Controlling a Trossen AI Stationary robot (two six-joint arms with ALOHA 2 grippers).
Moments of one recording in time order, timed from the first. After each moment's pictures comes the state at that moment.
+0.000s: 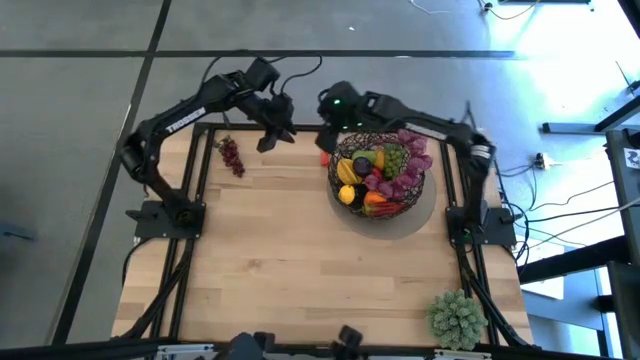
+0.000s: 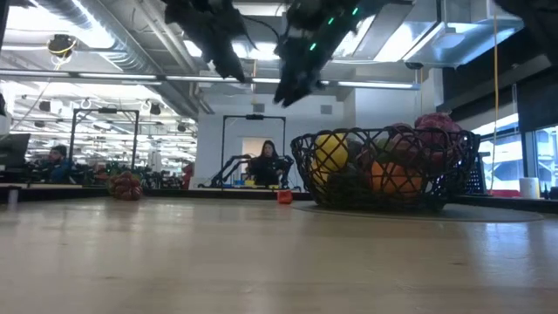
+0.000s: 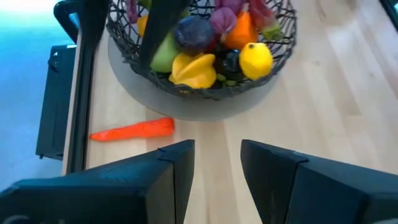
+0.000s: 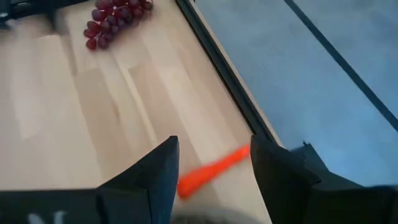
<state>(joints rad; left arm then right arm) 0.72 1.60 1.59 -0.90 0.54 0.60 -0.45 1.90 1.83 -0.73 0.03 -0.03</state>
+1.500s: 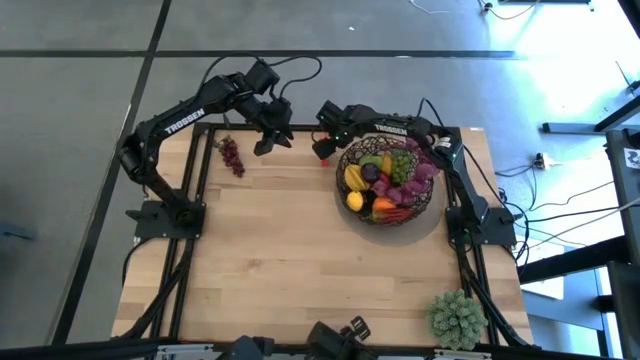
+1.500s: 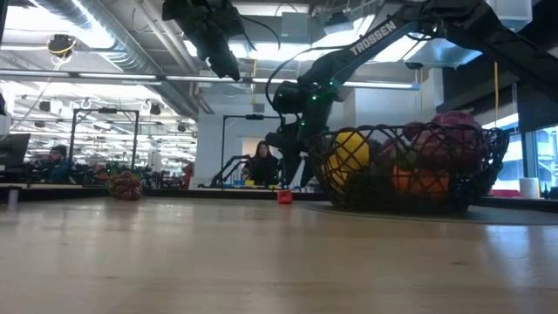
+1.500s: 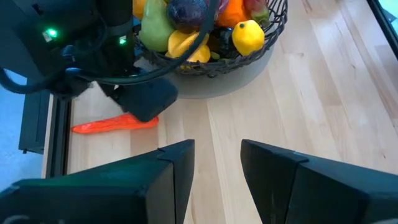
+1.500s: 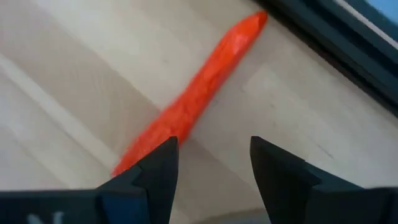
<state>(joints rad) 0.71 1.58 1.59 -0.98 0.54 0.61 -0.54 2.25 1.83 -0.79 0.01 0.33</state>
